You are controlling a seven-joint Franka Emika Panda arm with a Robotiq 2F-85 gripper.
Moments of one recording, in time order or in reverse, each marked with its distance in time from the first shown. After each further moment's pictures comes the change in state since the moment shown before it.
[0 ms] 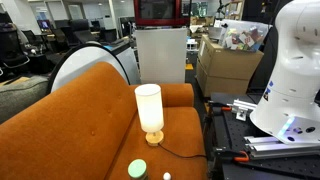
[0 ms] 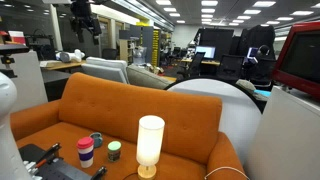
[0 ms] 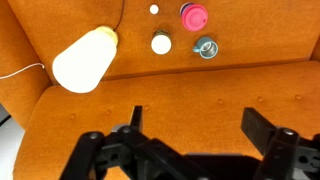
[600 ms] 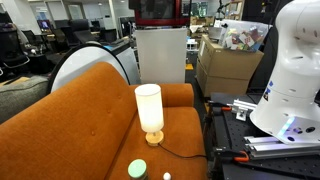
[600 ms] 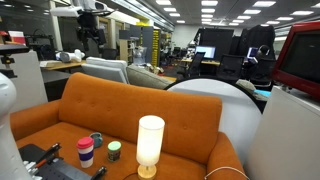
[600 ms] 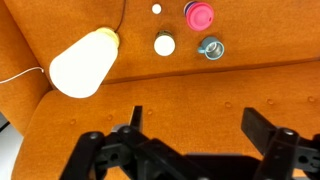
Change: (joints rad) arm -0.010 0.062 -0.005 -0.055 -0.011 0.099 0.002
